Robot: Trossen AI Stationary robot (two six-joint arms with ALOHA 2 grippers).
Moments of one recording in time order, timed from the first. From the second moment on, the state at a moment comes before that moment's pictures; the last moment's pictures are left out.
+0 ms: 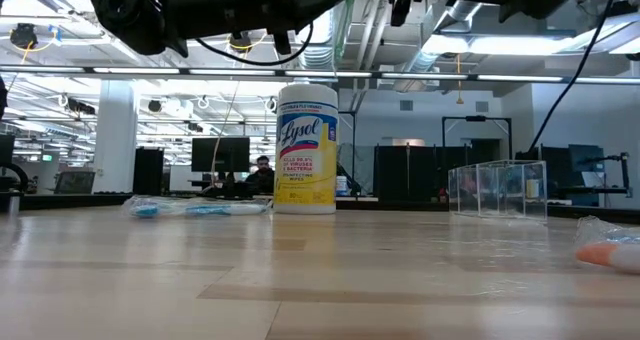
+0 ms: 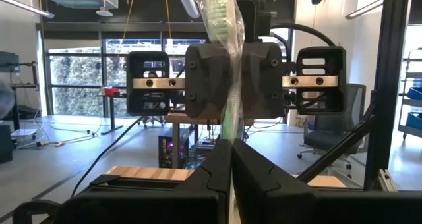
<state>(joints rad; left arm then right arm) -0.01 1.61 0.68 1.19 -0.09 0.00 -0.01 1.35 0.73 0.77 -0.01 0.03</state>
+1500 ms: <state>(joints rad) -0.01 1.61 0.67 1.17 -0.16 -0.02 -0.04 1.11 0.73 0.35 0.05 -0.03</state>
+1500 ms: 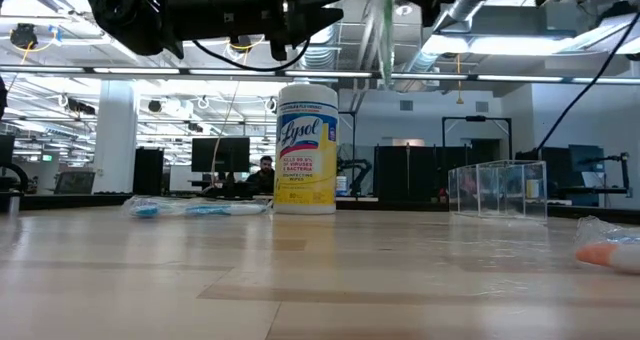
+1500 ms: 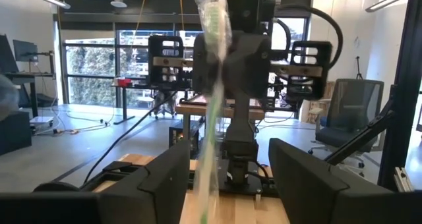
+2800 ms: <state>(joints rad) -0.01 1.61 0.67 1.17 -0.16 -0.02 -0.41 0.75 0.45 0.22 0.32 0.00</state>
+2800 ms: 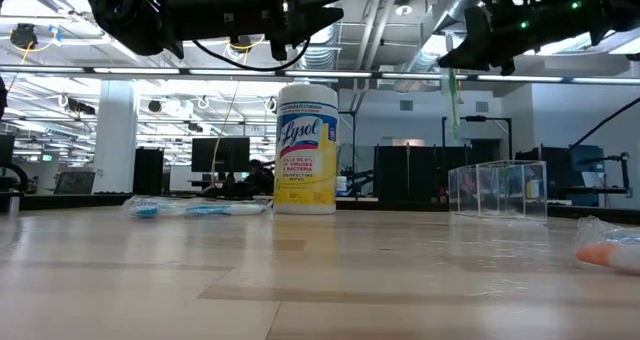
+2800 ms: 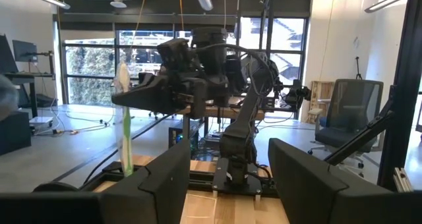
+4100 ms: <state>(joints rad) -0.01 1.61 0.67 1.16 -0.16 -0.02 -0.55 0.76 0.14 0.51 0.32 0.12</state>
